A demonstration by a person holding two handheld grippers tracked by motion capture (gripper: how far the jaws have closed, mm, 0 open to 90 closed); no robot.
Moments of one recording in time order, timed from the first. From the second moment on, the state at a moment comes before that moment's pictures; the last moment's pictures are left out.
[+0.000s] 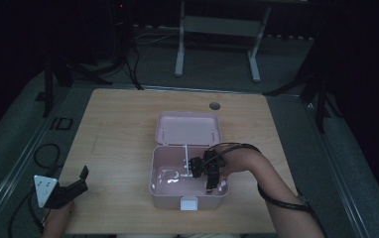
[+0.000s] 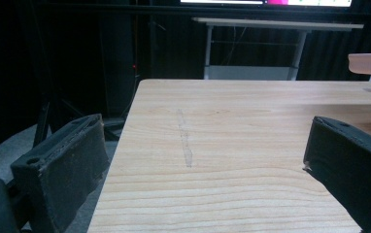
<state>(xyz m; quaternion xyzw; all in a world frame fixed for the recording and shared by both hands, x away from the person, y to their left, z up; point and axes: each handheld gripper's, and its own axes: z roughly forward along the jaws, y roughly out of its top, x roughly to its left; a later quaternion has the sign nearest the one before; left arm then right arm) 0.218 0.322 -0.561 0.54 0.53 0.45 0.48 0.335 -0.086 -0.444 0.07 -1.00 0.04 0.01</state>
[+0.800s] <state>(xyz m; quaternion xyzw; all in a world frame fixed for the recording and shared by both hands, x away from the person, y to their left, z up) 0.218 0.321 -0.561 0.54 0.52 0.45 0.49 0.349 -0.151 -0.380 -0.03 -1.00 -0.04 -0.04</state>
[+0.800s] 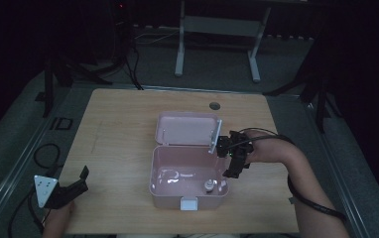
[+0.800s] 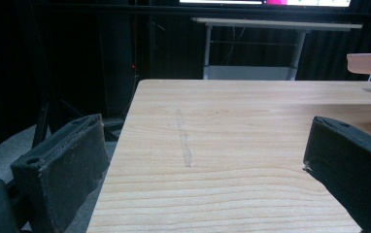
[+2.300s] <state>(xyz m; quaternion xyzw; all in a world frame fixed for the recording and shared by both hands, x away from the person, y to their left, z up) 0.218 0.321 -0.561 0.54 0.52 0.45 0.49 0.353 -0.278 -0.487 -0.20 -0.97 -0.14 -0.06</state>
